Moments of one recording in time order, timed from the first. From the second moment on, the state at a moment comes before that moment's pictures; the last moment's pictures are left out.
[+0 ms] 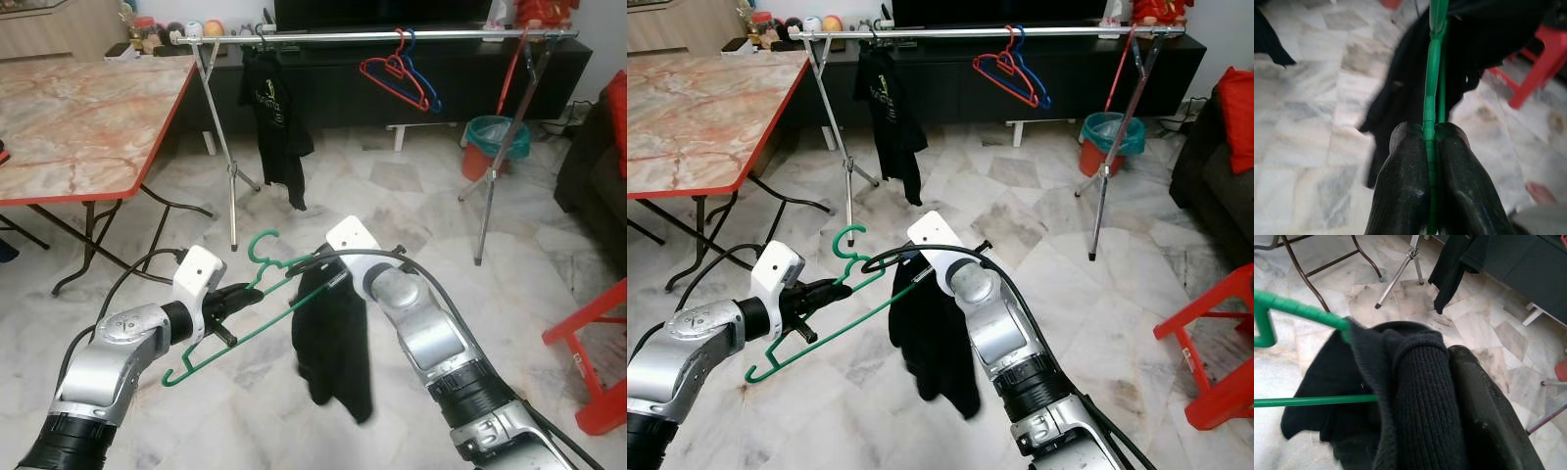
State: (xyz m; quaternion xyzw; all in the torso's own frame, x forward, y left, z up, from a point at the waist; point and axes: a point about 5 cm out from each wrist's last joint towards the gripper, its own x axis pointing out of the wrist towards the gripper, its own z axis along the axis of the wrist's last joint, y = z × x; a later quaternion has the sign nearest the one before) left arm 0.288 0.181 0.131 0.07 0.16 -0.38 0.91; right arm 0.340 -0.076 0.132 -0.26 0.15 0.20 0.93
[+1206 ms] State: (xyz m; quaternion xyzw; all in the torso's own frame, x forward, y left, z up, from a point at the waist) left arm 0.305 0.191 0.112 0.05 0.21 -0.25 0.95; right arm 0.336 -0.065 0.128 -0.26 0.16 0.22 0.93
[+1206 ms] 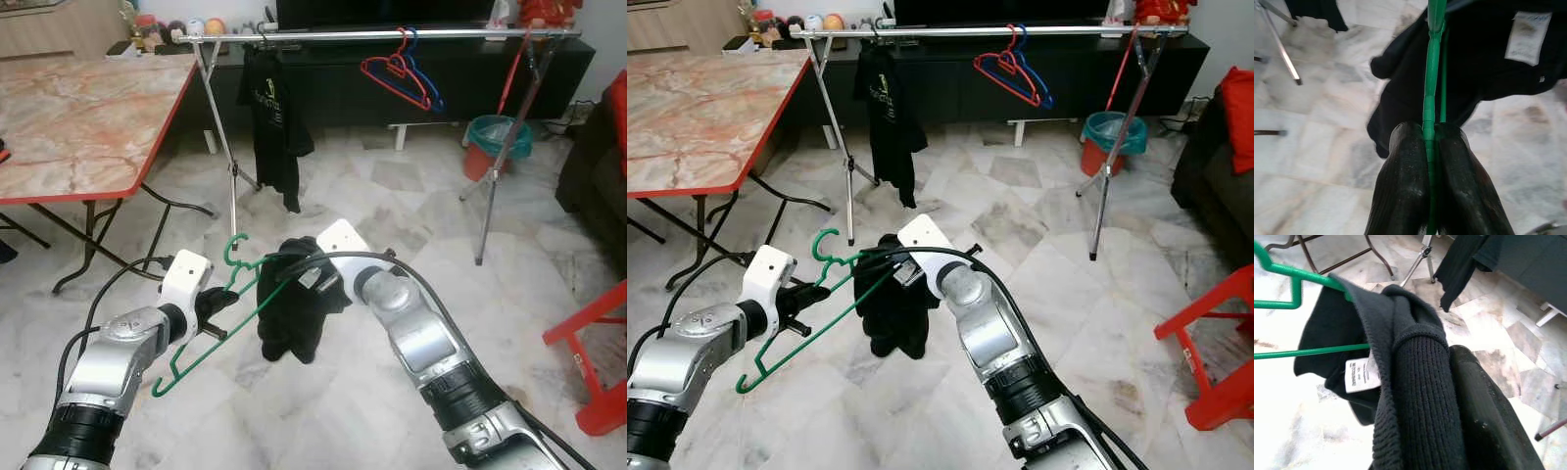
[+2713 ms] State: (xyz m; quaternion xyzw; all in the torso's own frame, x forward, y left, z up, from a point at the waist) left arm 0.274 0.158 0.146 -0.12 0.13 -0.46 0.87; right arm 0.267 -0.043 0.148 -0.09 0.17 0.38 0.90
